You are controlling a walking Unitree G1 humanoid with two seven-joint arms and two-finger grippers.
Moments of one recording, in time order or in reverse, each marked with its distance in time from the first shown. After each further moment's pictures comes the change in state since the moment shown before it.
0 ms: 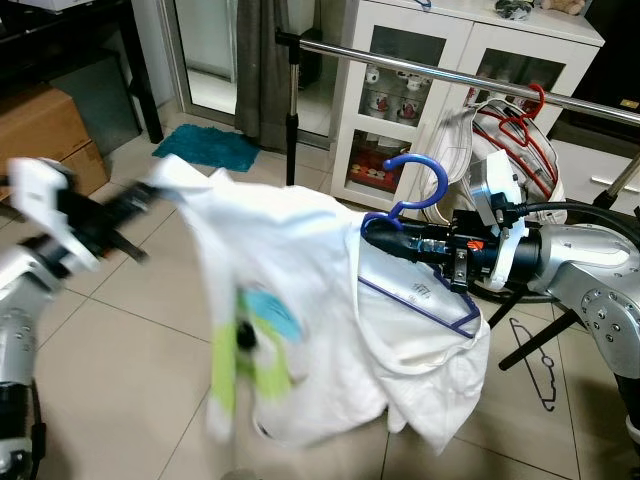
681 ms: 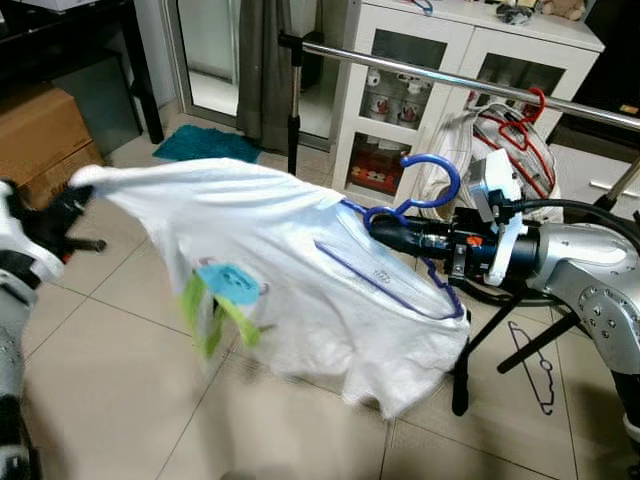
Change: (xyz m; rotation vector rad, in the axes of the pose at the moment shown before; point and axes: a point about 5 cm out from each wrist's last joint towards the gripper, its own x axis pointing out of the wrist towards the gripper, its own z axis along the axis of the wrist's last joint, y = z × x) left arm -0.019 0.019 -0.024 -0.029 0.068 0.292; right arm -0.001 -0.007 -0.004 0.007 0.012 -0.045
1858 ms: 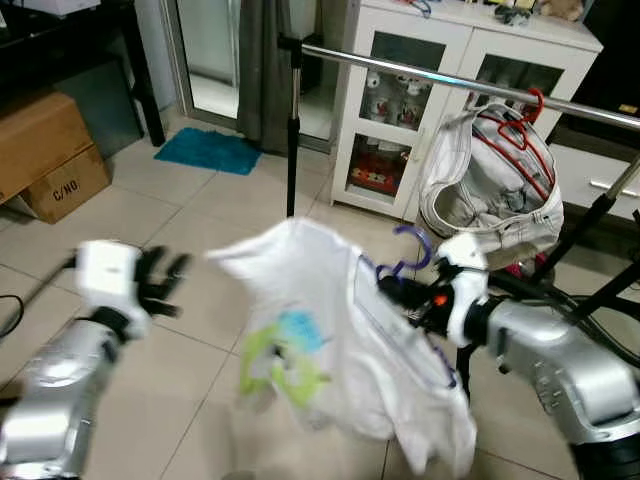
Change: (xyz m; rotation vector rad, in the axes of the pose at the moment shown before) left arm -0.021 -0.091 -0.053 0.096 0.210 -0.122; right arm 0.013 0.022 -0.095 0.310 0.207 -0.410
